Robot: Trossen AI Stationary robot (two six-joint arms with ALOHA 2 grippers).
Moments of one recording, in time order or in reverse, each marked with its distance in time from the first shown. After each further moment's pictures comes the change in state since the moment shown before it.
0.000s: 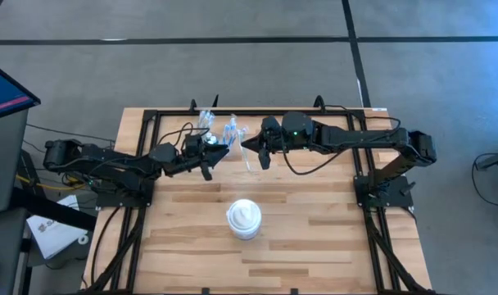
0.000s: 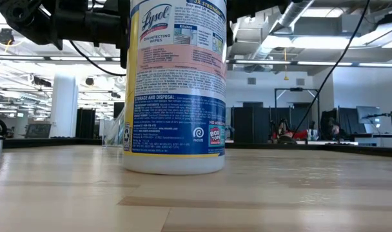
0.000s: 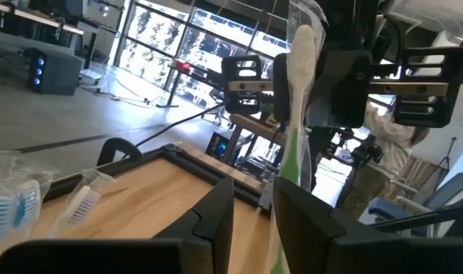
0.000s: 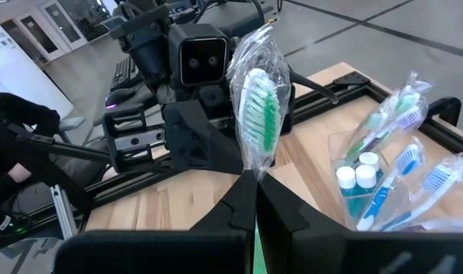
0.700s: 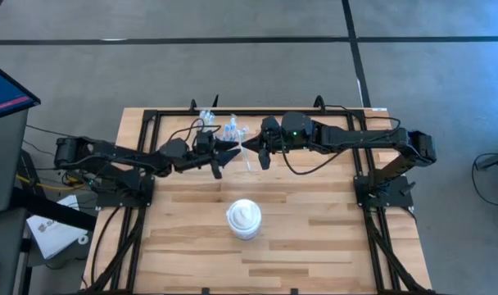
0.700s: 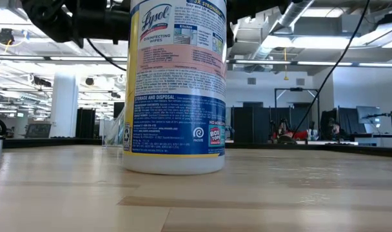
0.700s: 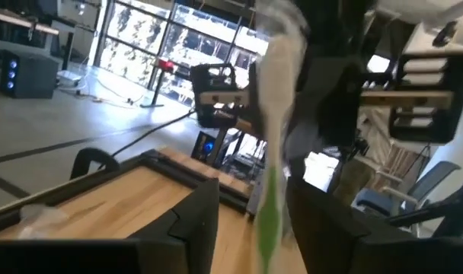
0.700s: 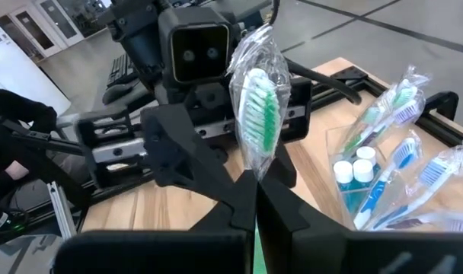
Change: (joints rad) left arm 0.031 0.145 0.130 0.019 0.091 0.024; right arm 0.001 0.001 0.000 -0.016 0.000 0.000
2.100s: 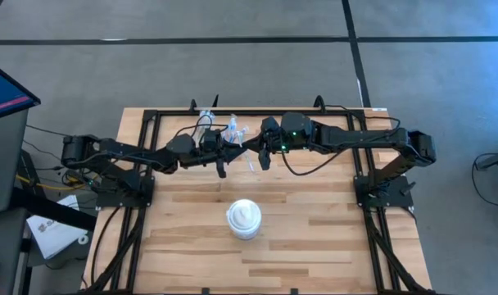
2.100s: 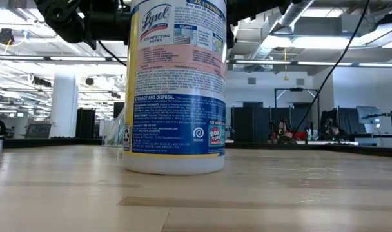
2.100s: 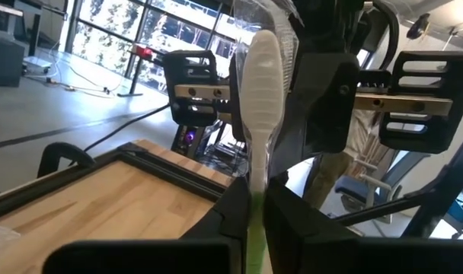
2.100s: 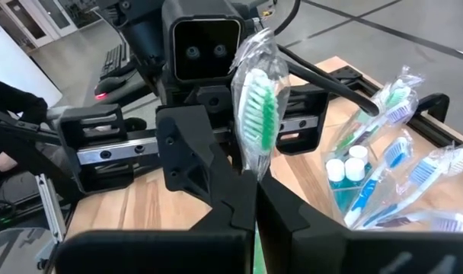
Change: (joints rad) left arm 0.040 0.077 0.075 -0.012 0.118 -0.023; right arm -0.004 0.001 0.000 -0.011 0.008 -0.037
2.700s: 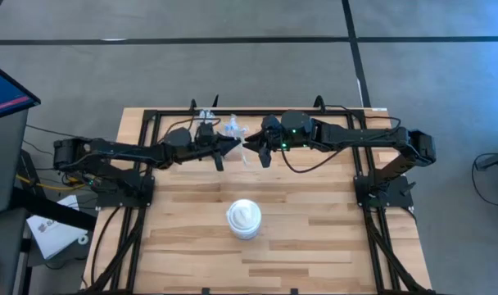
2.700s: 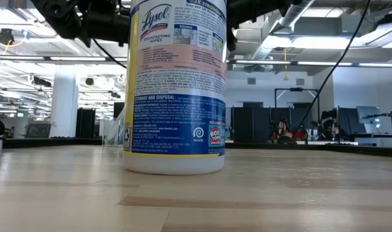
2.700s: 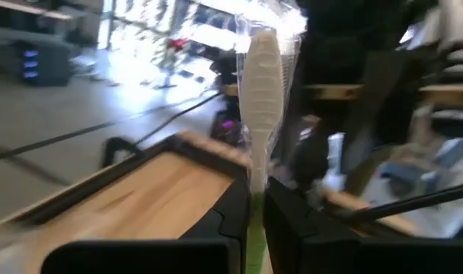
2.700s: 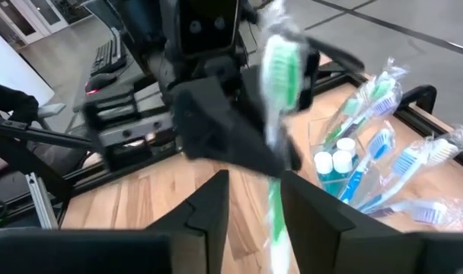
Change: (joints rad) left arm 0.068 -0.086 -0.003 -0.160 -0.021 0.069; right arm -0.023 -0.001 0.000 -0.030 -0.008 0.000
